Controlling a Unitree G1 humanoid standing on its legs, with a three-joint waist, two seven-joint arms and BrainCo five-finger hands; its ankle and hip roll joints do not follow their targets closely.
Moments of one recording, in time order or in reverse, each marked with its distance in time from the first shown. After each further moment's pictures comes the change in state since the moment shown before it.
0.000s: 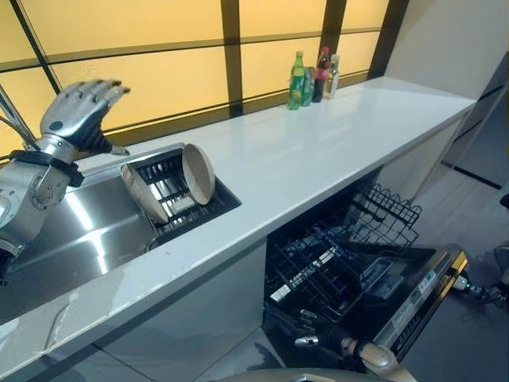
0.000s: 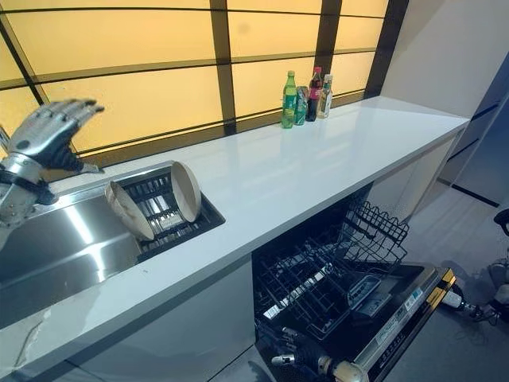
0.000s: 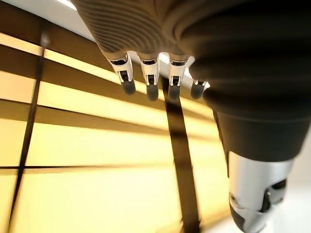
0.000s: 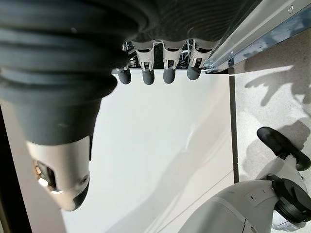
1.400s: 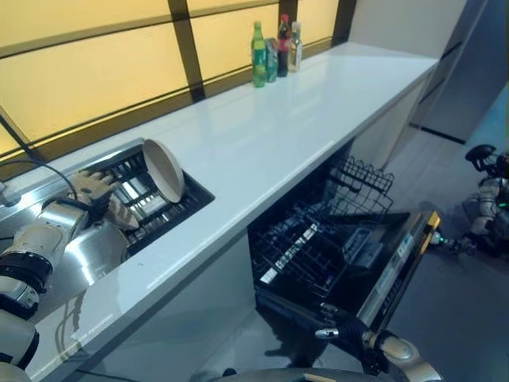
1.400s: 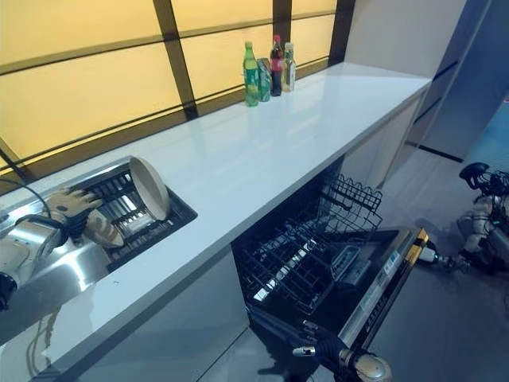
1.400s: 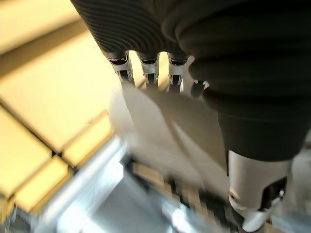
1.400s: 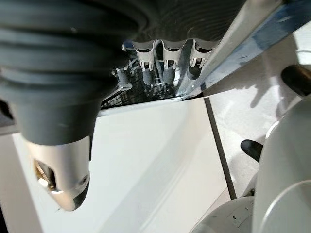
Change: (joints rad) left arm -0.051 -0.210 -0.210 0.462 0.433 0.072 -0.249; right arm -0.014 -0.112 -0.040 -0.026 0.044 0.018 -0.004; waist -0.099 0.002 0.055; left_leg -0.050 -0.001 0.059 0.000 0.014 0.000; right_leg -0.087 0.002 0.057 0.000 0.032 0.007
